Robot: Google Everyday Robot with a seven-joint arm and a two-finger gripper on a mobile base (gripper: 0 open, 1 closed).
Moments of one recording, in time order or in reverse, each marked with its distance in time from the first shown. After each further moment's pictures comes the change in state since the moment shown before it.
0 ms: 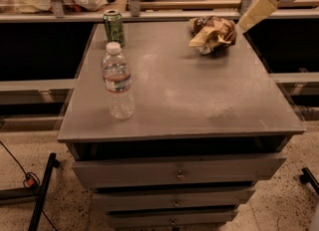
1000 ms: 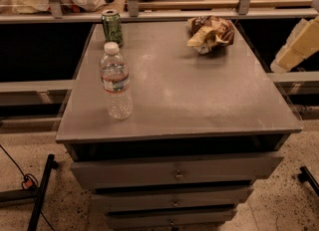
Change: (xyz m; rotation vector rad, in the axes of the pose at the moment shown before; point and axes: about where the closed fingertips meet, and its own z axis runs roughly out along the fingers) arm 0.034 0.126 -0.140 -0.135 0.098 -0.152
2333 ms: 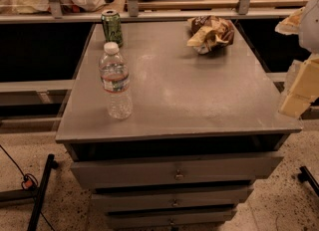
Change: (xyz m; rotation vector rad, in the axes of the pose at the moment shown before) arm -0.003 0.099 -0.015 -0.220 0.149 -0.121
